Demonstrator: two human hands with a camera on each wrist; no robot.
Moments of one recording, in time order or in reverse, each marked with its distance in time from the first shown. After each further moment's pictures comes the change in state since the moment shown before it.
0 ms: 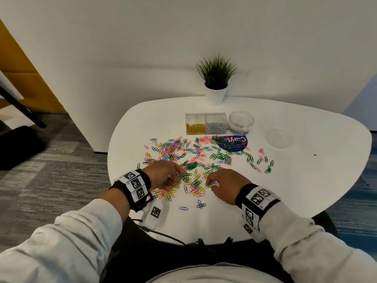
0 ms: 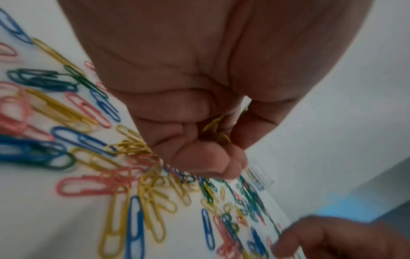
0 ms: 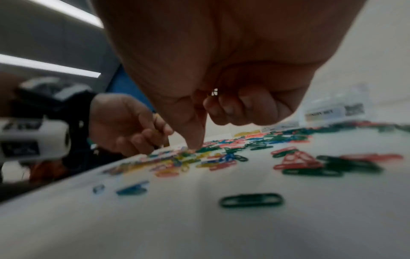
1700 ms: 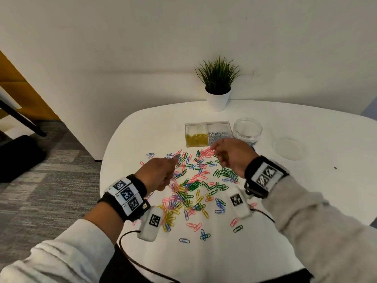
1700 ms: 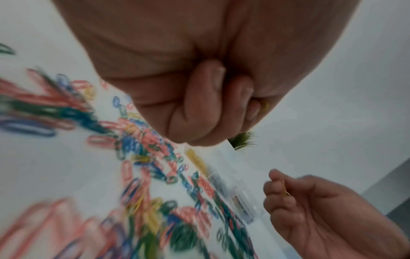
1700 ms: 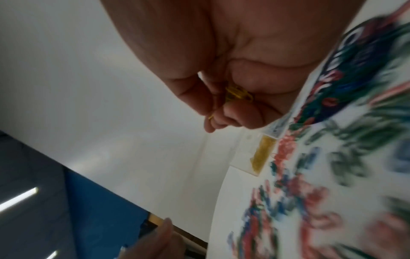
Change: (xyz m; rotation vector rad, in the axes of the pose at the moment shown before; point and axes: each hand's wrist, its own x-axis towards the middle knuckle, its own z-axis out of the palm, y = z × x) left_hand 0.033 0.048 -0.020 -0.040 0.145 0.126; right_hand 0.090 0.016 -0.084 1.278 0.156 0.220
